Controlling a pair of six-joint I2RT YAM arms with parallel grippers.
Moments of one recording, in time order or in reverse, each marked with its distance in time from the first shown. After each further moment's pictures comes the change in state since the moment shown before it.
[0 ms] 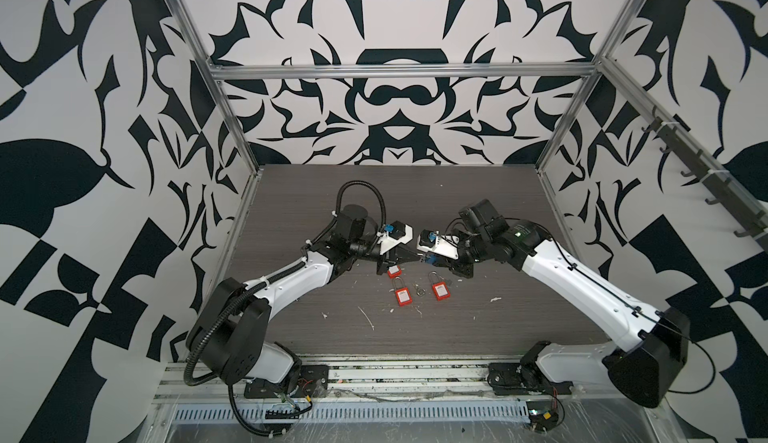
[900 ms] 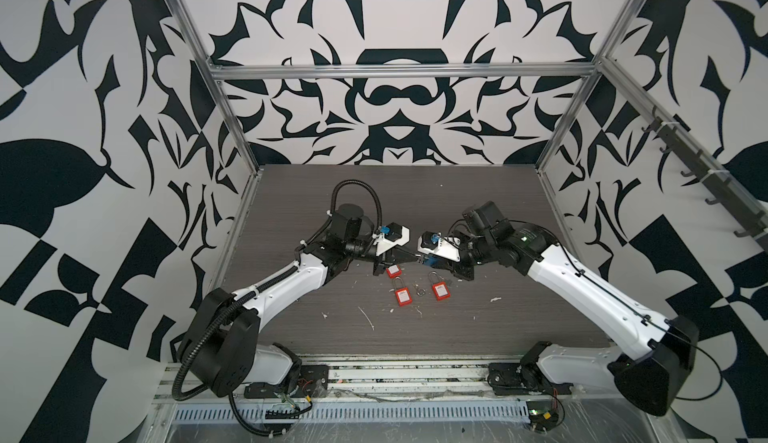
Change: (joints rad) left arm 0.015 -0.074 0.000 -0.070 0.019 0.059; right arm 0.008 -0.042 -0.015 0.008 -0.060 0.001
